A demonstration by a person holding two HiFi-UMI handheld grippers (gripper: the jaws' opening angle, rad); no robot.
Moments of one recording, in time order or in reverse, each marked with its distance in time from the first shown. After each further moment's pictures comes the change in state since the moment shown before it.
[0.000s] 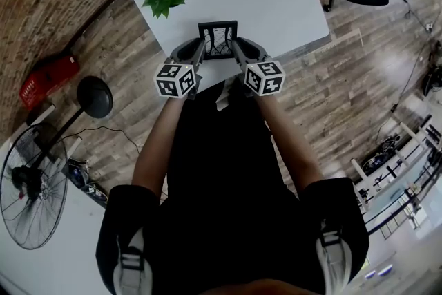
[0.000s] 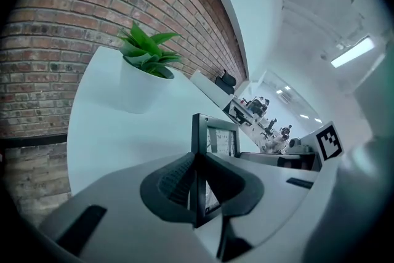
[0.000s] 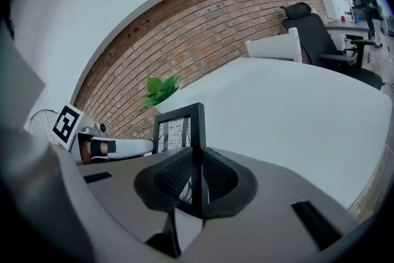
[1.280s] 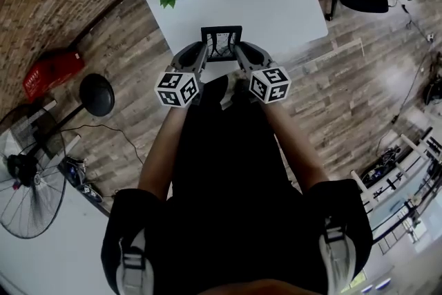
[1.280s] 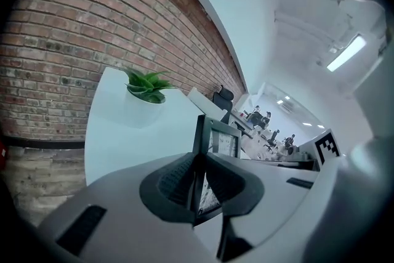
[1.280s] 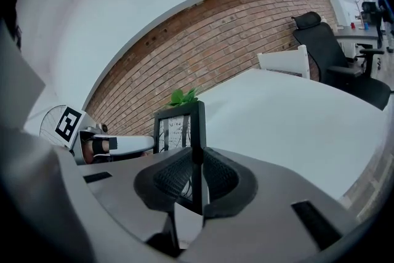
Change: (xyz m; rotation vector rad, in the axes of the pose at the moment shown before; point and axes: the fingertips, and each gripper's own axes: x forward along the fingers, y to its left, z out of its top) left arm -0.056 -0.042 0.010 0.008 -0.149 0.033; right arm -0.050 0.038 0.007 -0.068 -0.053 0.086
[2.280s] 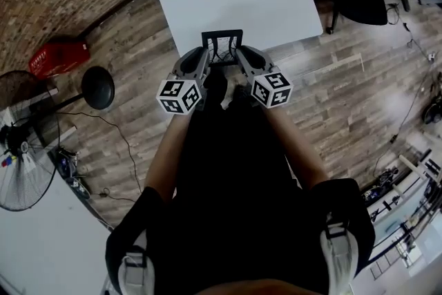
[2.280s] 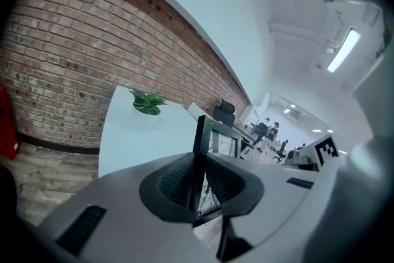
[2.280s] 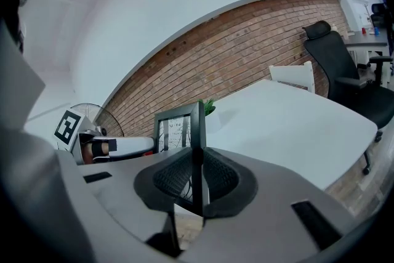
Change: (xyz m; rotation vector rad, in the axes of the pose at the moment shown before) left arm -0.072 -0.073 -0.015 0.002 -0.155 0.085; right arm -0.082 0.039 -0.006 -0.076 -0.057 0.112
